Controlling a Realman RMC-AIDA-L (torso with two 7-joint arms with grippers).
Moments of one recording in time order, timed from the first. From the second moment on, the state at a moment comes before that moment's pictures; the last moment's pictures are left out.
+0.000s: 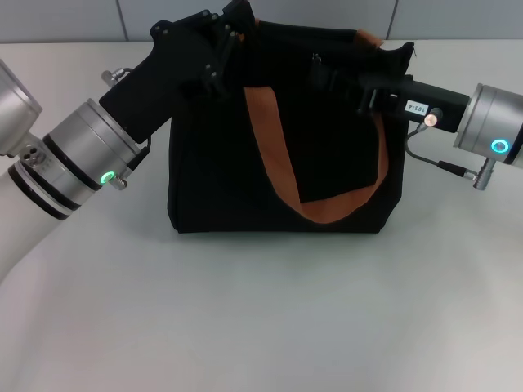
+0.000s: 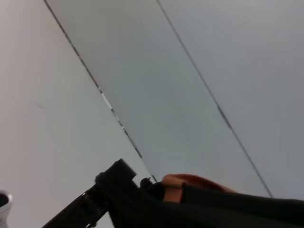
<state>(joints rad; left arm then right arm) -0.73 -2.08 0.51 -0.04 1.42 1.55 -0.58 0.75 2.09 -0.38 -0.31 -1.95 -1.41 1.44</state>
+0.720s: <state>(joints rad) -0.70 -2.08 0.45 -0.03 1.42 1.57 -0.58 0.66 2.09 -0.38 -0.36 -1.86 -1.36 1.51</state>
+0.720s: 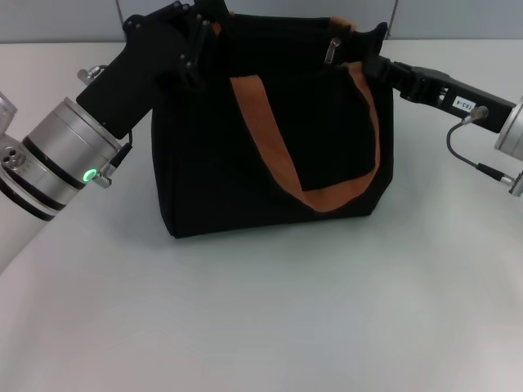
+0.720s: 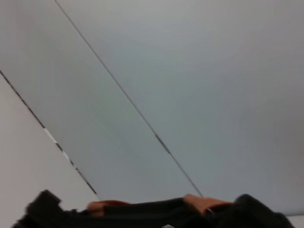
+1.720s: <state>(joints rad) -0.56 -2.07 0.37 0.05 1.41 1.75 -0.64 0.50 2.09 -0.39 -0.26 -1.65 -1.74 1.12</state>
